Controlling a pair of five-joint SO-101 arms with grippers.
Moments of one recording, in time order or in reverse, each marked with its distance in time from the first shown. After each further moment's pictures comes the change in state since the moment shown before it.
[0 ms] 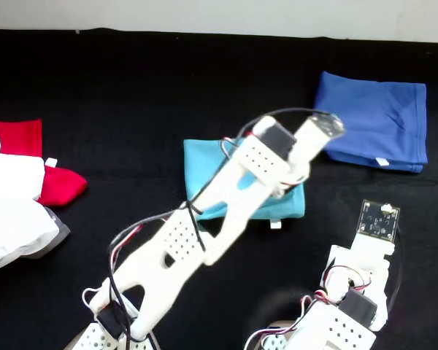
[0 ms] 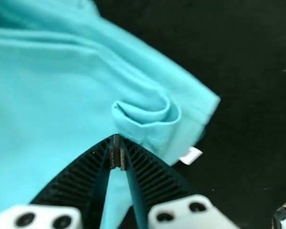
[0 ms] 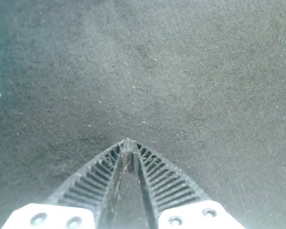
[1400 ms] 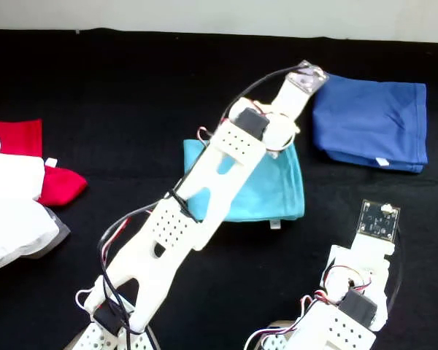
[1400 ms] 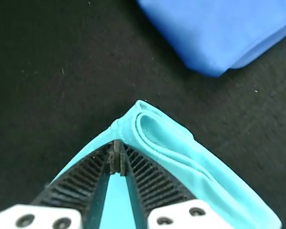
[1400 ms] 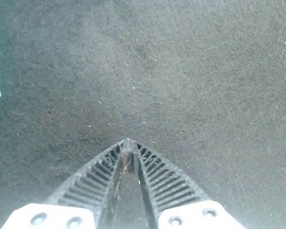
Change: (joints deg) left arm -9.1 2.5 4.0 -29.9 0.1; right arm 0.0 -0.2 0.0 0.0 0.0
